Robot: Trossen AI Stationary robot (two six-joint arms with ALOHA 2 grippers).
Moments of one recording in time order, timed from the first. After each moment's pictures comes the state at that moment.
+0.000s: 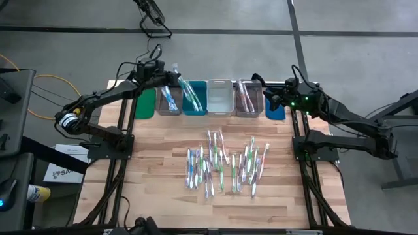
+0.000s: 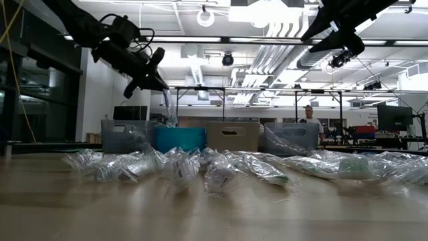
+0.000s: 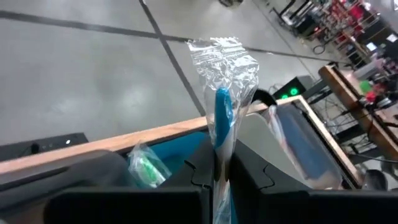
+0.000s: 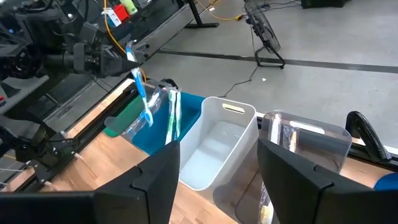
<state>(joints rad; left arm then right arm) 0.91 1.31 0.81 0.16 0.22 -0.55 -0.47 0.73 0.79 -0.41 0.21 0.53</state>
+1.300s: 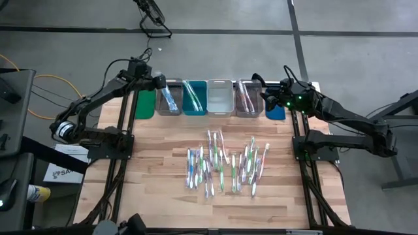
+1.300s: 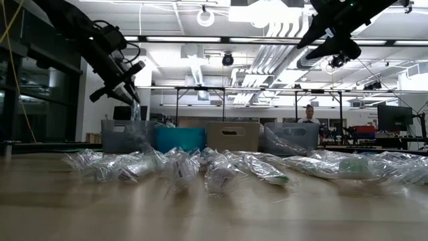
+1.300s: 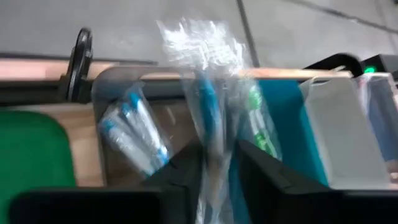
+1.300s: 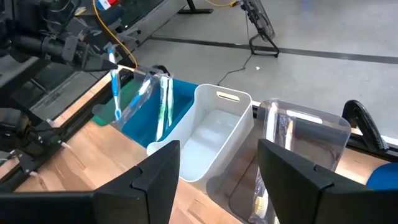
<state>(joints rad) 1.07 1.20 0.80 -0.30 0.22 -0.53 -0.47 0.79 0.79 -0.42 0.21 0.53</state>
